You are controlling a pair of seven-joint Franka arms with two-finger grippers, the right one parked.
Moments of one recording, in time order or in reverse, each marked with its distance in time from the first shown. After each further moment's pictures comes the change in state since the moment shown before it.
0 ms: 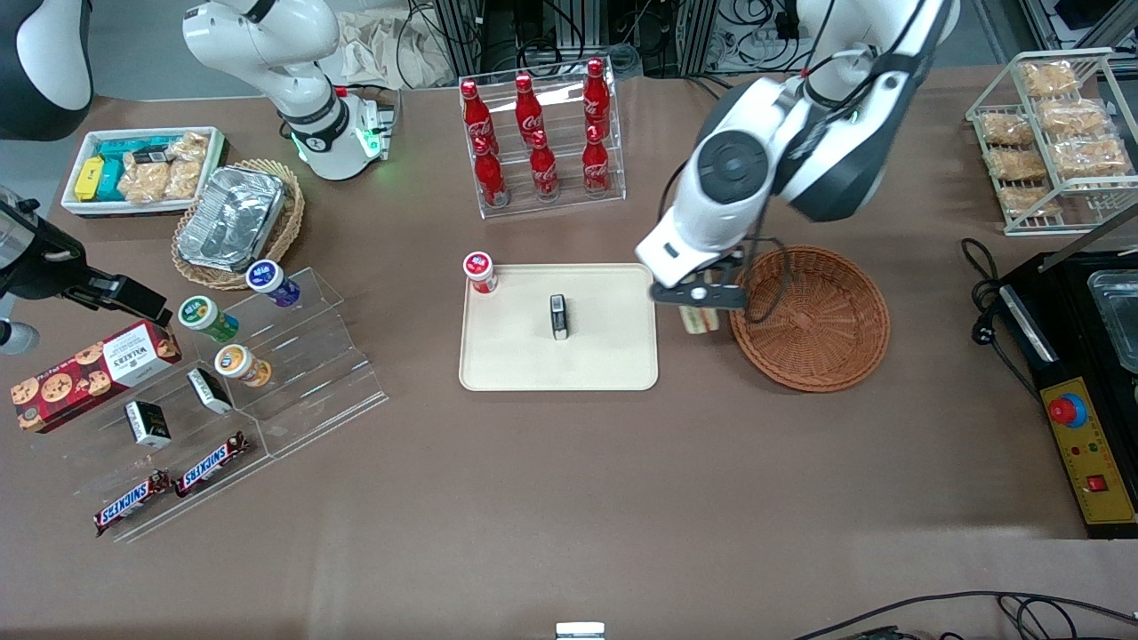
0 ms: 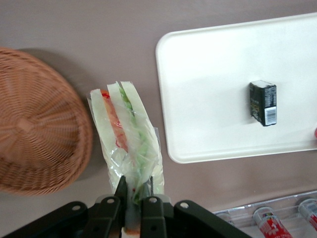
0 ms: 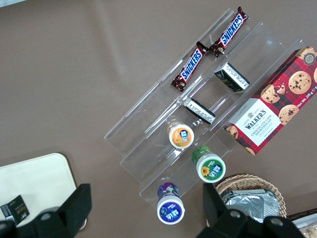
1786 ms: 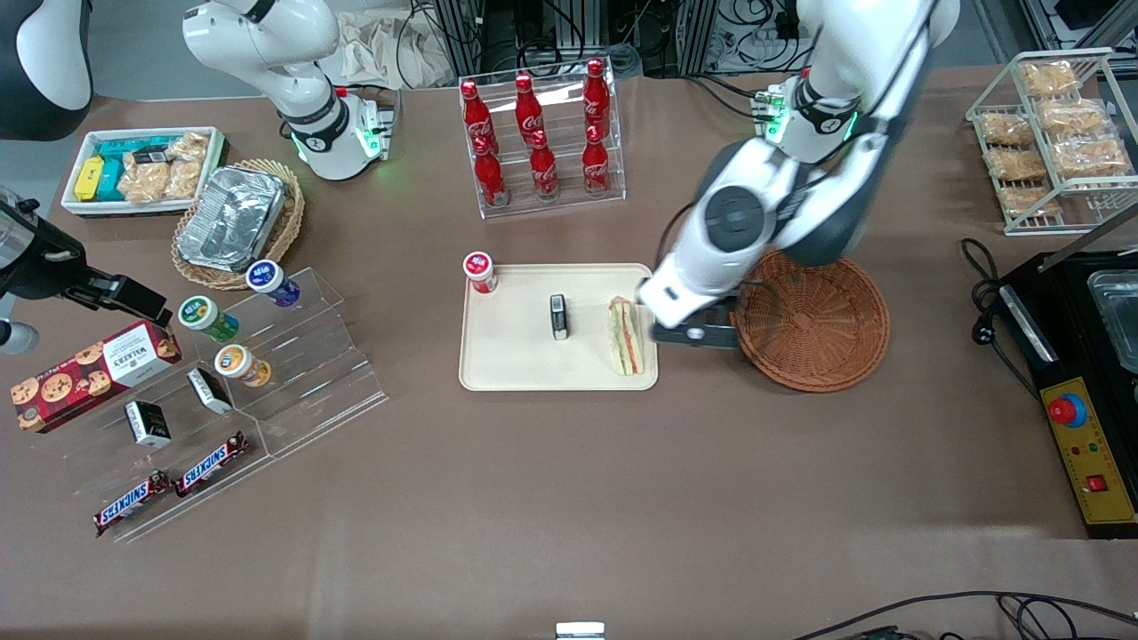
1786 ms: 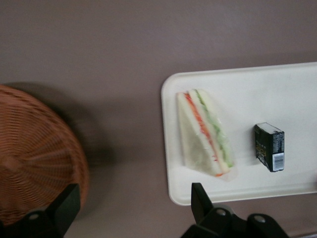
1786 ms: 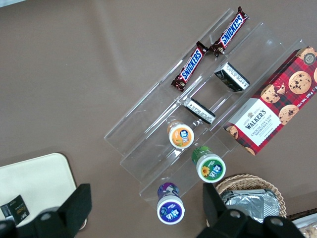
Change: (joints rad) arm 0.088 0.010 0.033 0.003 0.004 0.094 0.055
